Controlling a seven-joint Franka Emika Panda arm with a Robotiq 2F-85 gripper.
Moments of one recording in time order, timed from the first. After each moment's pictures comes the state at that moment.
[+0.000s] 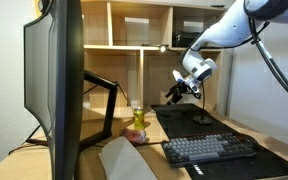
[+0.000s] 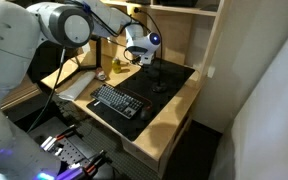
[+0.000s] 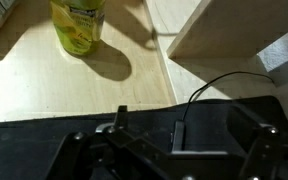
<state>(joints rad) 0.01 0.82 0.01 -1.42 1.08 2.38 0.89</state>
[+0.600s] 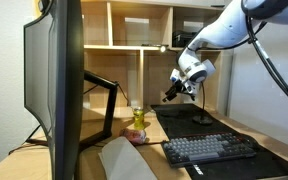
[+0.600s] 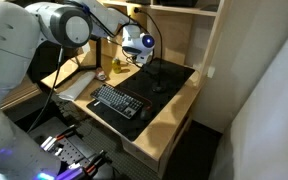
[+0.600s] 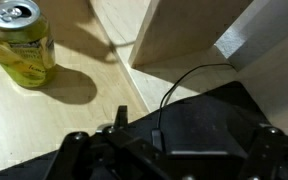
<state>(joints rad) 0.03 0.82 0.05 -1.42 1.26 2.59 0.94</state>
